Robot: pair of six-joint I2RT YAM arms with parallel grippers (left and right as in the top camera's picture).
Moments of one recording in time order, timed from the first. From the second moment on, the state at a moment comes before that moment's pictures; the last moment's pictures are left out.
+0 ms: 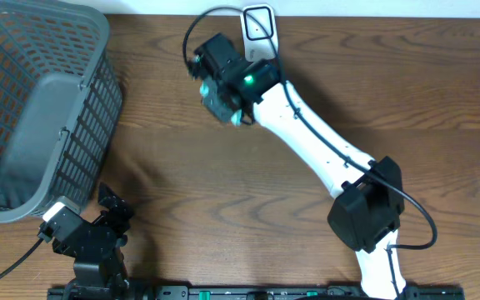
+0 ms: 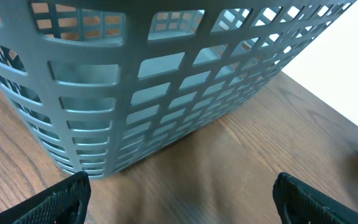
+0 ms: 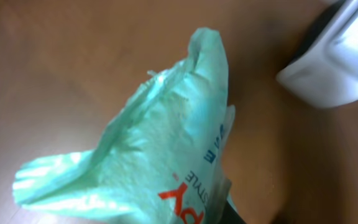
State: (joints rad) left arm -0.11 0.16 0.42 -0.74 -0.55 -0.64; right arm 0.69 2.14 2.04 -0.91 0.10 -0.11
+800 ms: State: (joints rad) left arm -0.11 0.16 0.42 -0.74 -0.55 -0.65; right arm 0.44 2.38 2.05 -0.02 0.16 -0.41
